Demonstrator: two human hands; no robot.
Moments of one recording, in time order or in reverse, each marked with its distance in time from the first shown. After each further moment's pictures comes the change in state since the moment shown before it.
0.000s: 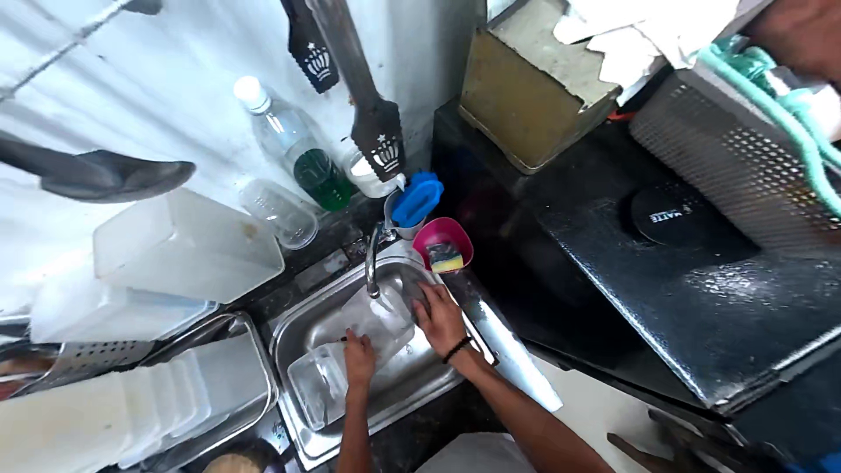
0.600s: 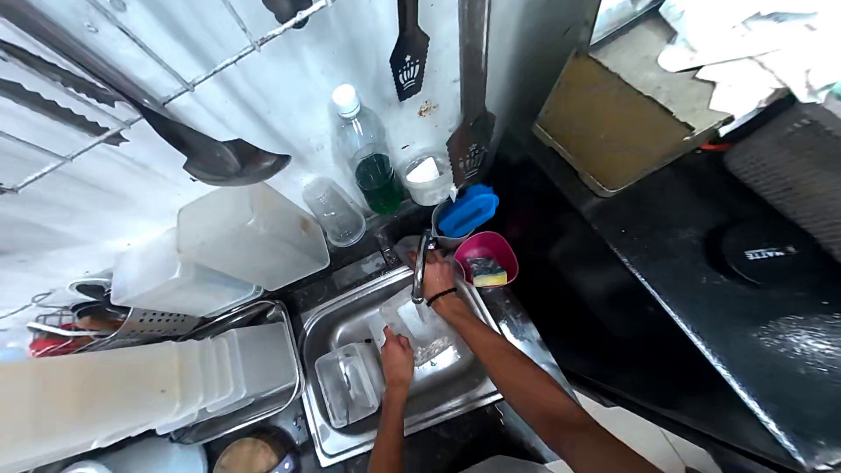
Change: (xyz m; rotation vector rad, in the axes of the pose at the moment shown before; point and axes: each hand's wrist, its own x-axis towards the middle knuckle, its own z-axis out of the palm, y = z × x) left_hand -0.015 0.041 0.000 0.046 0.028 -0.093; right_hand 0.119 -0.043 0.062 -0.262 0.006 -0.123
